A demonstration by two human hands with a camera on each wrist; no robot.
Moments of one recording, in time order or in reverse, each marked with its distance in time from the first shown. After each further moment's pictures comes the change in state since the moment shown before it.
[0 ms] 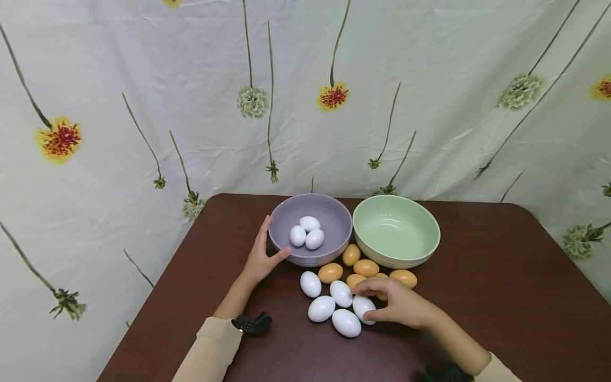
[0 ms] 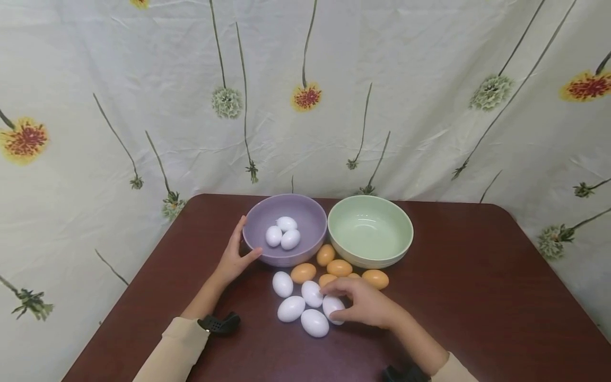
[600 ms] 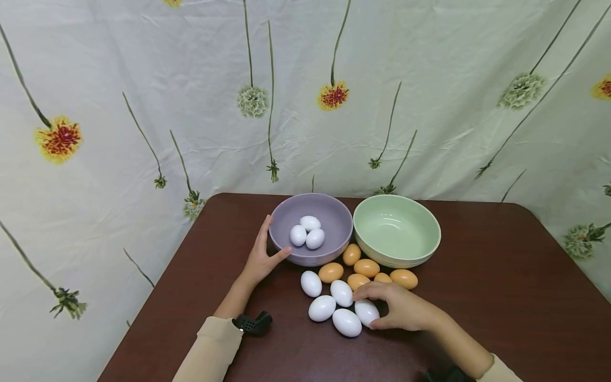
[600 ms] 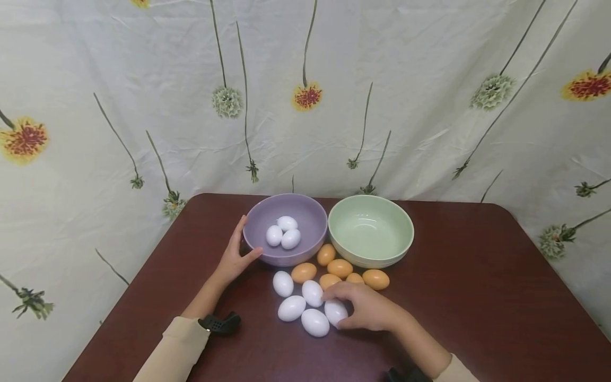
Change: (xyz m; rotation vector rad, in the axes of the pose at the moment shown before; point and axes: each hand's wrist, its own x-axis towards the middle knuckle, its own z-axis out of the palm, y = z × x) left_hand 0.001 -0.001 0.000 0.009 -0.001 -0.008; right_hand -0.005 0.002 -0.001 -0.363 -0.052 -0.180
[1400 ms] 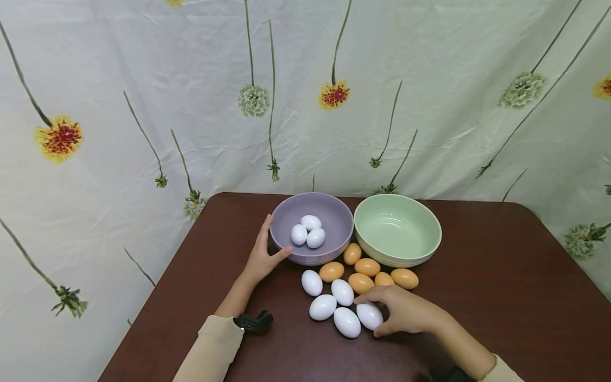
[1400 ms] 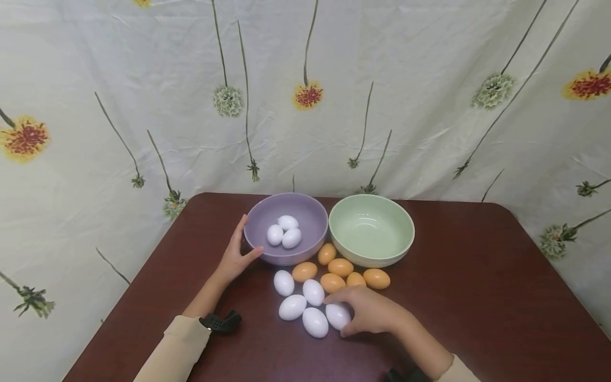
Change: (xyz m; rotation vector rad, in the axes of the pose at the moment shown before) left_hand 0.001 -0.002 0.001 -0.003 0.003 0.004; right_hand 0.001 -0.015 -0.007 -0.032 -0.129 0.196
